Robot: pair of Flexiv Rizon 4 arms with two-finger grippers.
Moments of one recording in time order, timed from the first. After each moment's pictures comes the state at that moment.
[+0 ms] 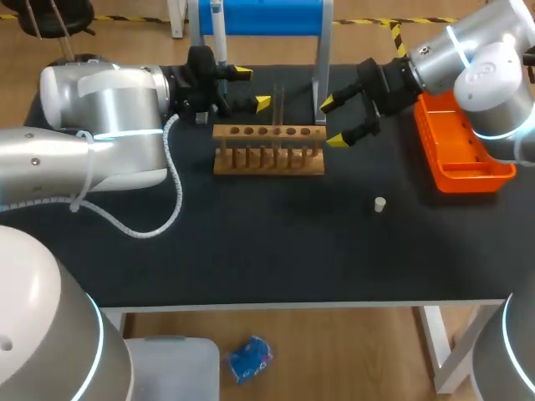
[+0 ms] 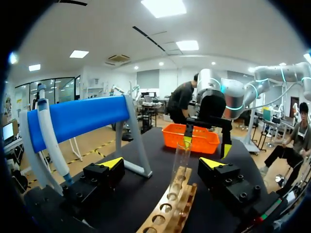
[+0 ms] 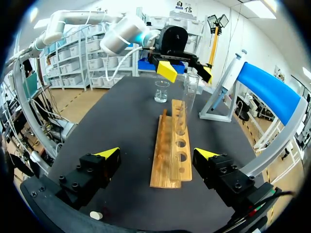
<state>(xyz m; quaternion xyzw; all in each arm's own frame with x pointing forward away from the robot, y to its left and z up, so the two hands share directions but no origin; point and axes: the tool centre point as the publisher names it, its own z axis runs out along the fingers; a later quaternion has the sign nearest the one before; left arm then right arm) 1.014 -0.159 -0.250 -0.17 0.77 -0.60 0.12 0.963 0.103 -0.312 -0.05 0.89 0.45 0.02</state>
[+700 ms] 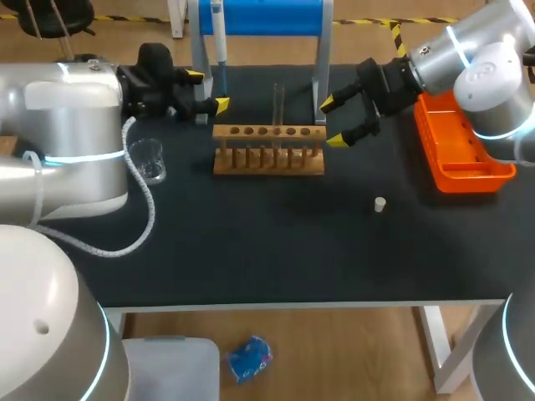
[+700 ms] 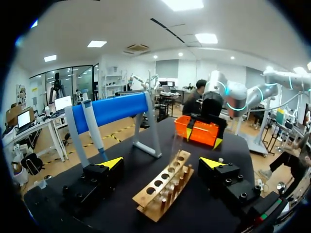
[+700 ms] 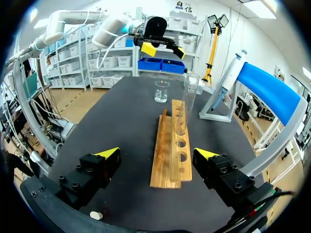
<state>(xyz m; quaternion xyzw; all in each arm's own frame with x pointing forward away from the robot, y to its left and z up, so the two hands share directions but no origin) 0.965 -0.079 -0.221 -0.25 0.78 -0.55 0.15 0.963 0.103 -0.312 -0.05 0.89 0.45 0.02</state>
